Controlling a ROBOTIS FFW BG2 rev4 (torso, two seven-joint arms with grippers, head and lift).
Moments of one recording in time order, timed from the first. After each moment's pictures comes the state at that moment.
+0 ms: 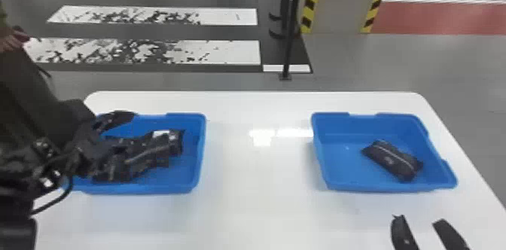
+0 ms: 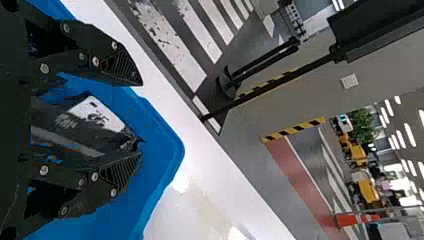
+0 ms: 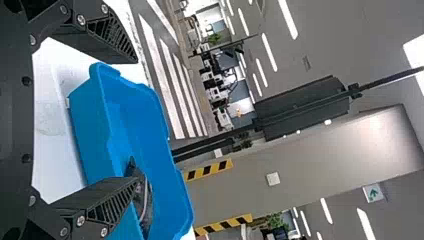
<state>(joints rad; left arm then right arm) 0.16 0.26 0.20 -1.90 -0.33 0.27 -0.78 0.73 0.00 -0.18 -1.78 -0.47 -0.43 0.44</state>
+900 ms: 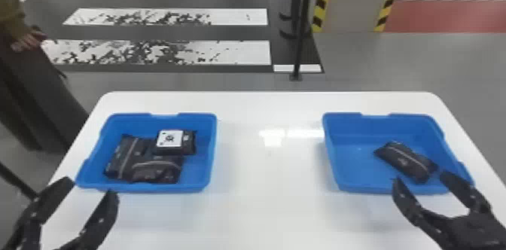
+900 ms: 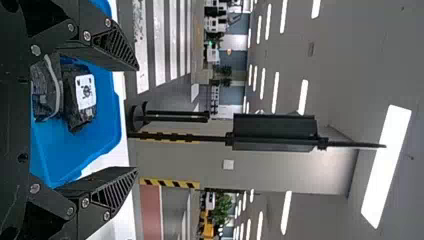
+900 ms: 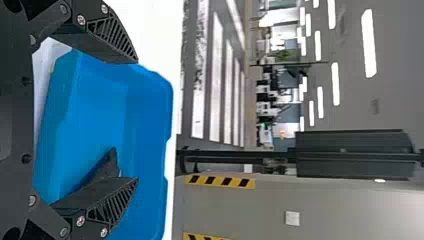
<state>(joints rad) 0.83 0.09 0.32 -2.07 0.37 -0.33 -0.51 0.57 -0.02 -0.29 -2.04 -0.08 0.11 0.42</state>
